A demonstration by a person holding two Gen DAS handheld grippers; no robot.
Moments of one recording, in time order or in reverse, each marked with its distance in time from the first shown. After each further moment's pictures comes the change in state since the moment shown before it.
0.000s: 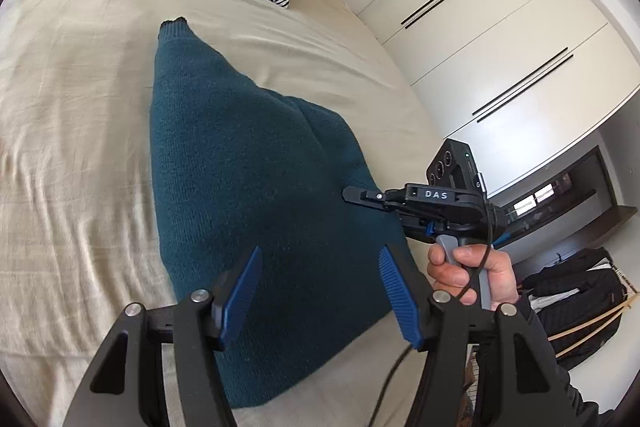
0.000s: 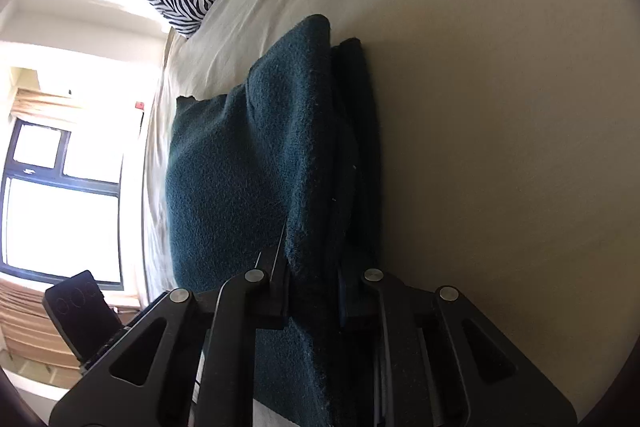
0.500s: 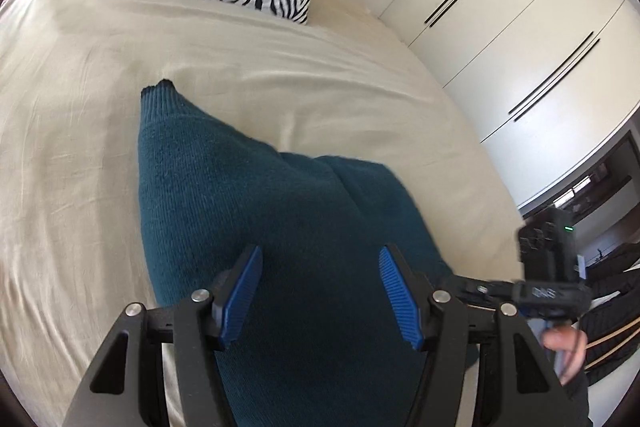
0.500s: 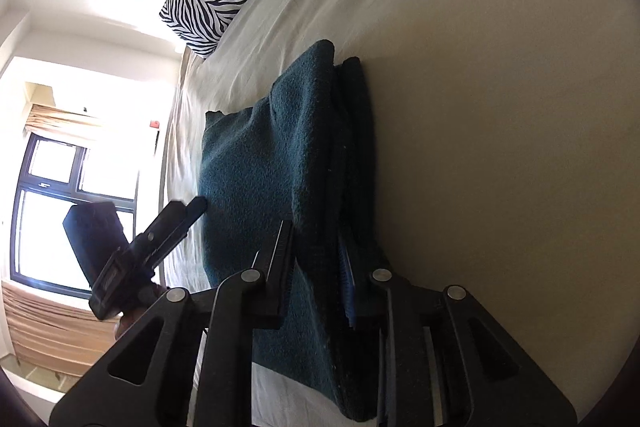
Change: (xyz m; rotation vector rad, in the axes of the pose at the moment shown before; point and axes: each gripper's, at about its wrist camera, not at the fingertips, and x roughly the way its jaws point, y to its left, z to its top) left arm 0.055 0.014 0.074 0.060 -0.006 0.163; right arm -0.047 0.011 -0.032 -0.041 -0.067 -0.026
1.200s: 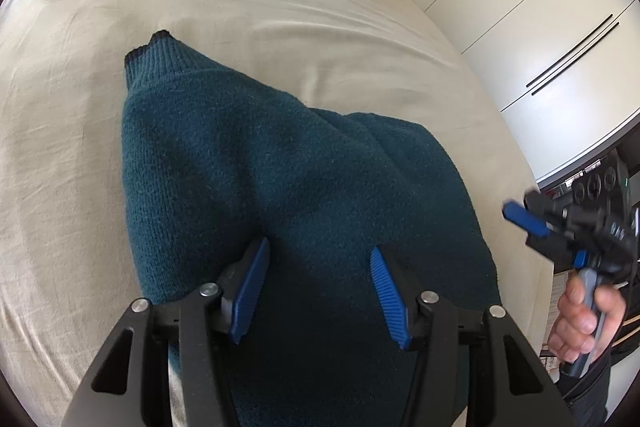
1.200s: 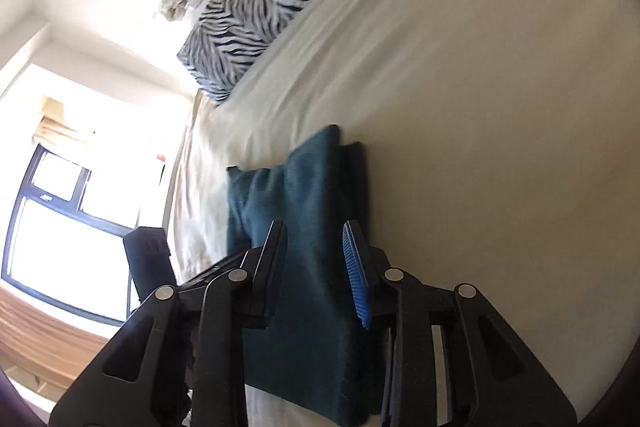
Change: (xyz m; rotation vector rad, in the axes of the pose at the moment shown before) left arm 0.034 0.015 -0.007 0.009 0.107 0.030; right arm -0.022 0.026 0.034 -0.057 -0.119 0.071
